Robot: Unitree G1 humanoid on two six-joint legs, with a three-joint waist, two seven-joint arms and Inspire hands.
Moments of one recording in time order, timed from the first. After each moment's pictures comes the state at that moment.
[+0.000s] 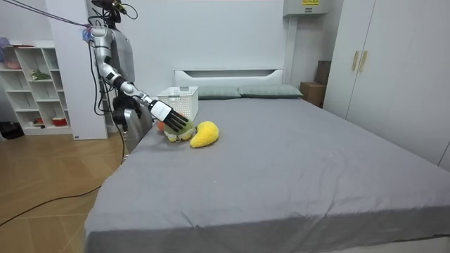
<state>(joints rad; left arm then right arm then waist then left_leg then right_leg) 0.26 0.18 0.15 1.12 0.08 0.02 0.23 0.01 -0.24 -0.05 0.71 -0.05 -0.05 -0.15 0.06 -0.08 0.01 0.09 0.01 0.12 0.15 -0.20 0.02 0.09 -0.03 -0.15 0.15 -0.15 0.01</state>
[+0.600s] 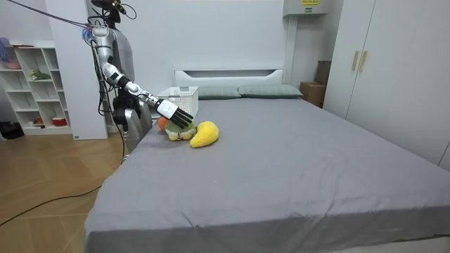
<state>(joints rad) 0.26 0.17 0.15 1.12 0.21 0.06 0.22 0.00 -0.24 0.03 0.71 -0.17 -0.05 -0.14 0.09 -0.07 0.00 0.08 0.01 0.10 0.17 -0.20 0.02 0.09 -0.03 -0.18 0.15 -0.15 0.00</state>
